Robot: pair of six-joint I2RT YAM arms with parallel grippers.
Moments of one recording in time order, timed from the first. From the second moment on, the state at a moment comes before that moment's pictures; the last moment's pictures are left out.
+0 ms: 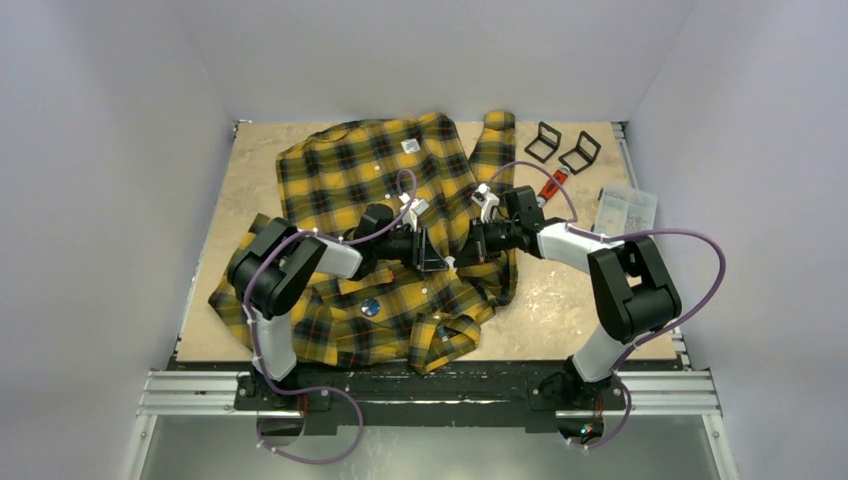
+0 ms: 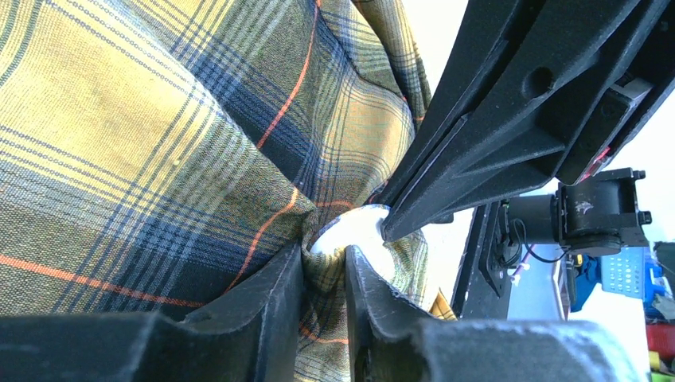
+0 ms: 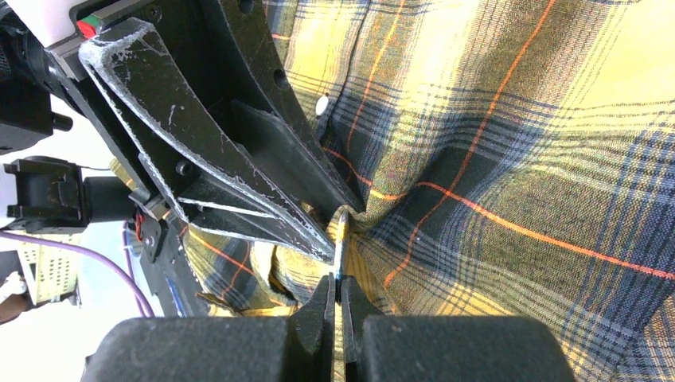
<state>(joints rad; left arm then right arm) -0.56 1.91 0.81 0.62 0.72 -0.61 0.36 1.67 0.88 -0.10 -0.80 0.25</state>
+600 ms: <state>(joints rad) -0.50 1.88 0.75 0.72 0.76 -0.61 0.36 1.48 0.70 0.11 -0.73 0.30</state>
